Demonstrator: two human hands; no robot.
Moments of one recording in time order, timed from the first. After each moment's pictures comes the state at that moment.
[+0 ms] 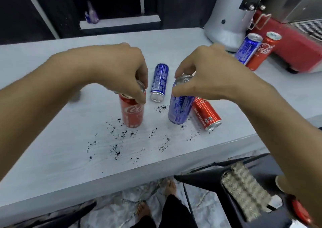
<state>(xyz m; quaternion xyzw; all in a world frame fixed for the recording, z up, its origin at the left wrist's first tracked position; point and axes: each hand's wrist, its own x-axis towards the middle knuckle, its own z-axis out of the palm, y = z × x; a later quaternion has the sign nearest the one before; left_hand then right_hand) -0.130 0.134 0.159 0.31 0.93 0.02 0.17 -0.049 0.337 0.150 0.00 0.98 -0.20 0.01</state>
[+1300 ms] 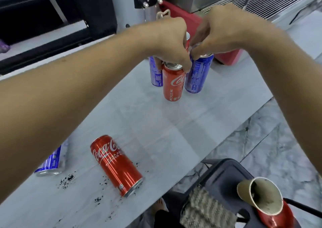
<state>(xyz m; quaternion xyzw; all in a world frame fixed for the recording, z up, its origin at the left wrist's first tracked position) -0.214 0.554 0.145 0.47 0.86 0.08 0.15 -0.121 0.697 0.147 0.17 0.98 -0.12 0.00</state>
